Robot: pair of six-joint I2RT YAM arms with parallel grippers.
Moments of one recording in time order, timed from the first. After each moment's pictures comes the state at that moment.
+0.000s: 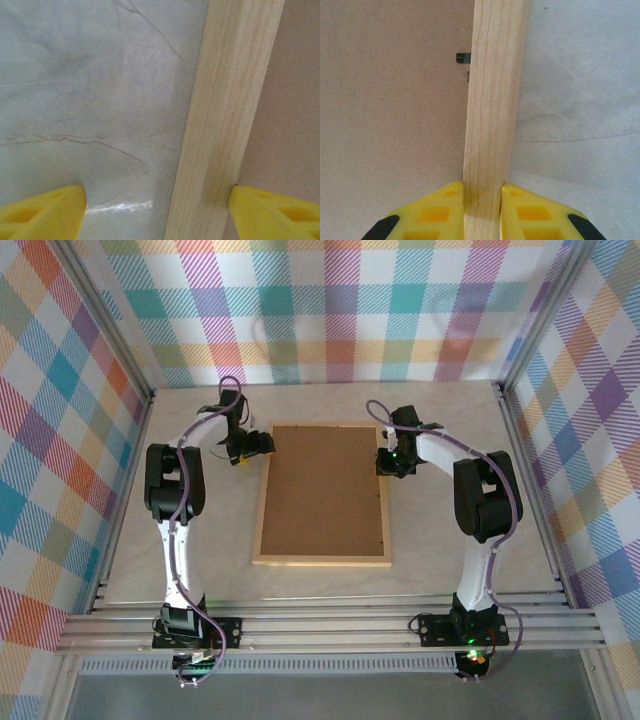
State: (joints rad) left arm -0.13 2.24 1.77 -0.80 0.25 -0.33; right arm 0.29 2.00 1.41 -0.64 -0.23 0.25
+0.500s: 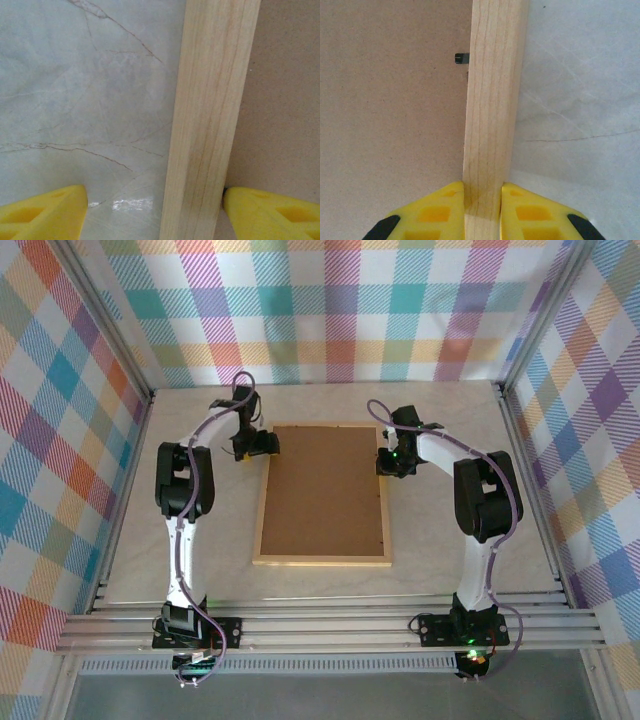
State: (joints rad) left arm -0.18 2.30 1.88 -0.91 0.14 -0.29; right arm 0.29 2.00 1.41 -0.64 -0.24 0.26
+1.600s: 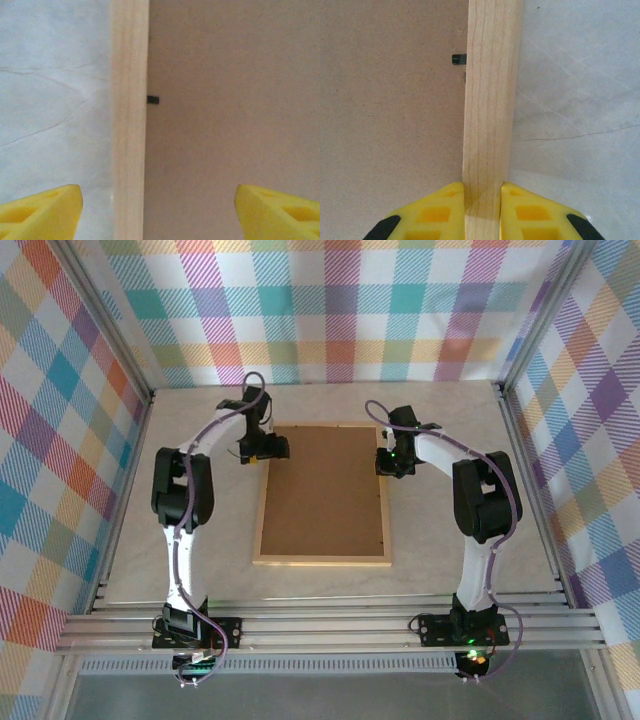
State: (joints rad) left arm -0.23 2.12 1.77 -0.95 0.12 -0.31; right arm 0.30 2.00 1.41 -0.65 -0.19 0.28
